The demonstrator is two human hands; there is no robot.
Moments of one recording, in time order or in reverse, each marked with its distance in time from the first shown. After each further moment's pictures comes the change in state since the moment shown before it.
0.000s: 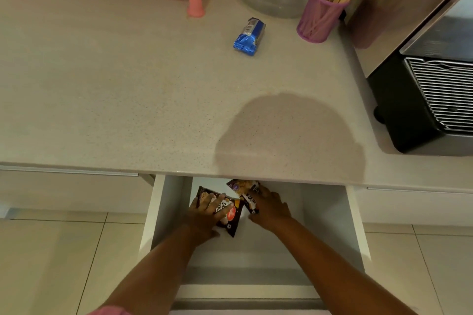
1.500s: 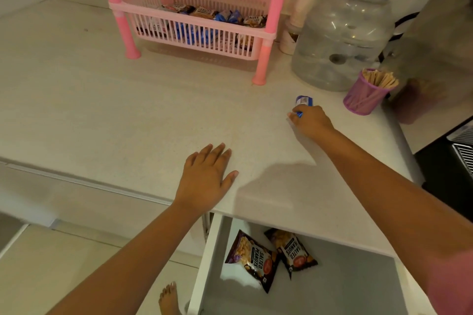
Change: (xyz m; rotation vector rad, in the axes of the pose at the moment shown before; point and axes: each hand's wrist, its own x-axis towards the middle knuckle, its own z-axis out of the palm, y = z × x) left_hand -0.057 -0.115 -0.171 -0.157 0.560 -0.472; right_hand 0.035 -0.124 -0.300 0.214 0.666 -0.071
